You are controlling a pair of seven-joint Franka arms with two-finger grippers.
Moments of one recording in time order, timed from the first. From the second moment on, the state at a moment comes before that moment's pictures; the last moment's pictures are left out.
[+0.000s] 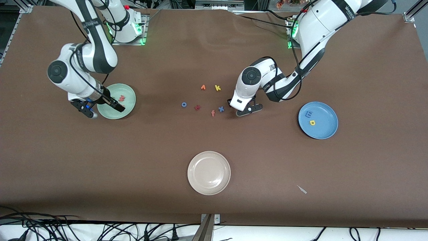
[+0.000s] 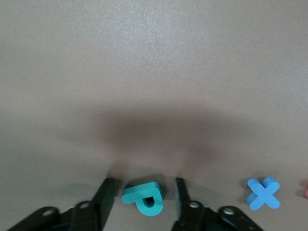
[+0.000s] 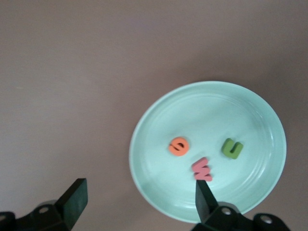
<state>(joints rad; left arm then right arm) -0.09 0.68 -0.63 -1.98 0.44 2.44 -1.30 0.62 0.13 -0.51 -2.29 0.23 2.35 0.54</state>
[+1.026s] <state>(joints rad) -0.09 0.68 -0.63 -1.97 0.44 2.43 -1.30 0.41 0.07 -0.39 -1.59 0.09 1.58 0.07</state>
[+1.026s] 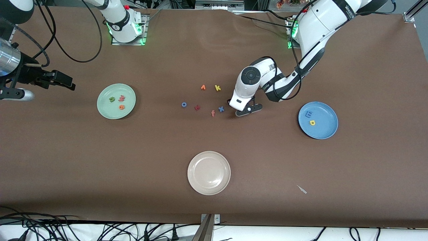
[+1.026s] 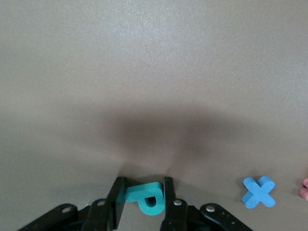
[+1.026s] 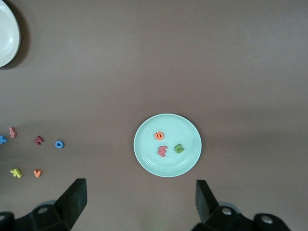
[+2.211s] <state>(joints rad) 0.36 0.68 -0.60 -1.67 0.36 1.75 -0.07 0.00 -0.04 -0.03 -1.68 0.04 1.61 0.07</state>
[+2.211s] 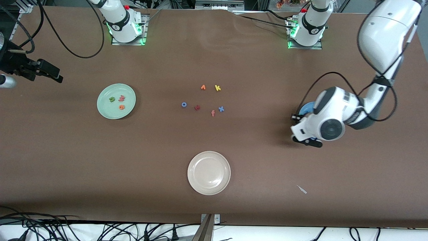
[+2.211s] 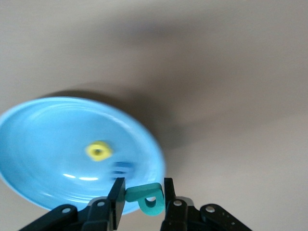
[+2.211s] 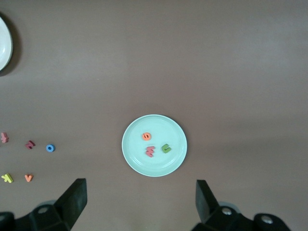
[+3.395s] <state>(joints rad) 0.43 0.66 -0.55 -1.40 0.38 1.50 0.11 -0.01 -0.06 -0.03 -1.70 0.04 1.62 -0.01</state>
